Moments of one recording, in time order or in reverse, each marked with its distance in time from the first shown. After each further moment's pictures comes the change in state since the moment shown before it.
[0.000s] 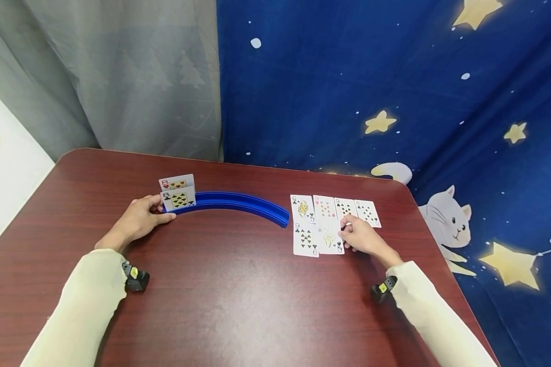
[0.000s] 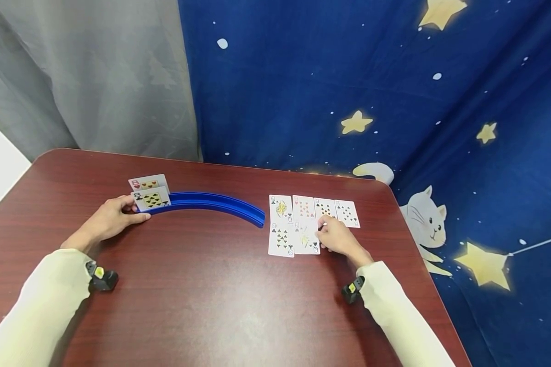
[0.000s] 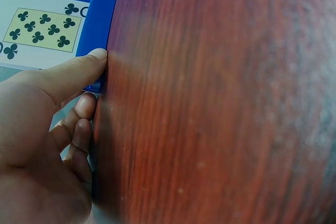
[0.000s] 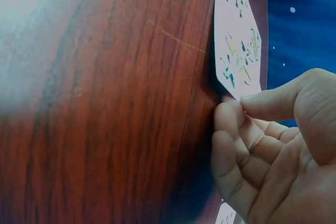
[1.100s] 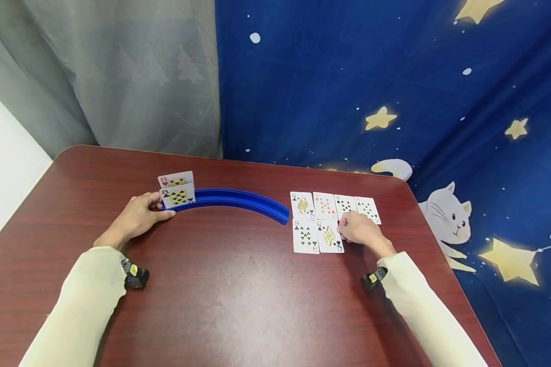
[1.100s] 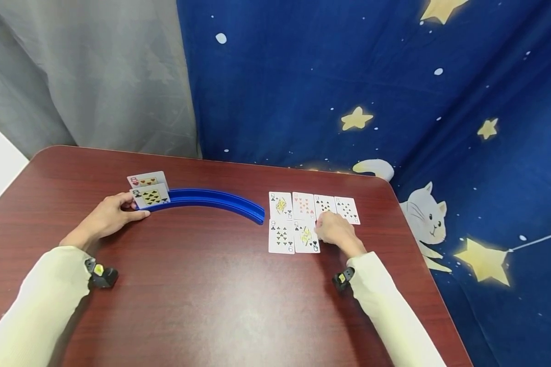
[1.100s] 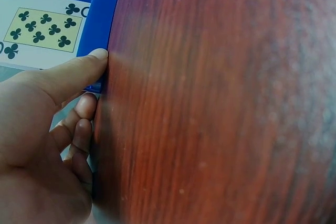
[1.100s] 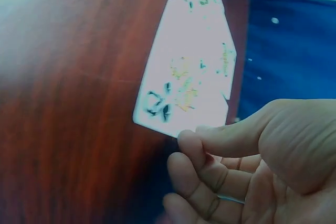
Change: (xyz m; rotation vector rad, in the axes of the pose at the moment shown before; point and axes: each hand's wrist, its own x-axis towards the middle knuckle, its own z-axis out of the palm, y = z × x) left_hand 0.002 -0.001 -0.001 0.004 -0.009 -0.002; right_hand 0.002 -0.033 -0.014 -0.355 -0.053 0.148
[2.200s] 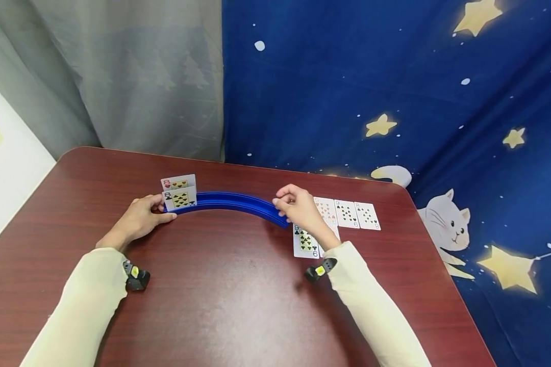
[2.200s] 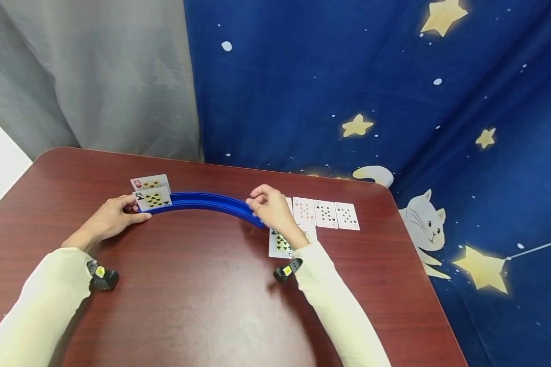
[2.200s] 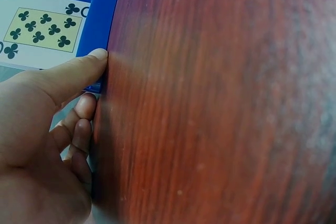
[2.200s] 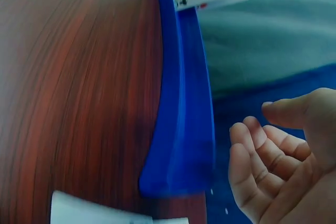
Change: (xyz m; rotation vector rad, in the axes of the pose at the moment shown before) left_hand -0.002 0.002 0.000 0.000 0.007 0.016; right_hand 0.022 -0.136 0.012 0.728 0.197 -0.339
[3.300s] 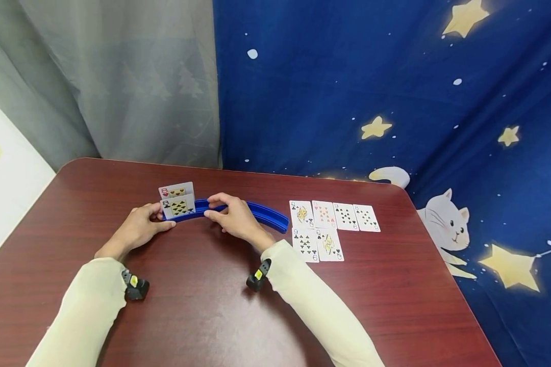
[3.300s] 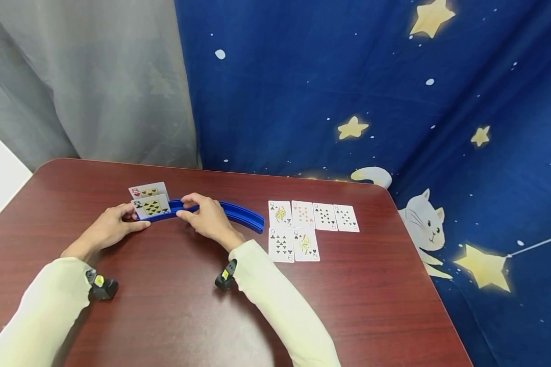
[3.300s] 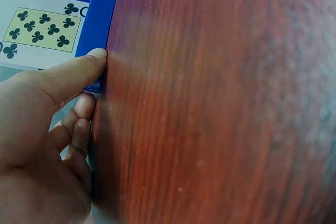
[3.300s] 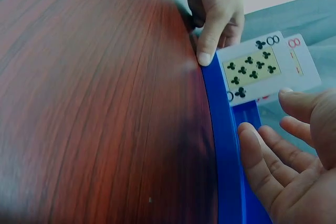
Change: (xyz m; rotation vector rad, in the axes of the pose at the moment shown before) left_hand -0.003 0.001 0.001 -0.004 -0.001 -0.014; right_hand 0.024 -0.049 0.113 0.058 -0.173 -0.106
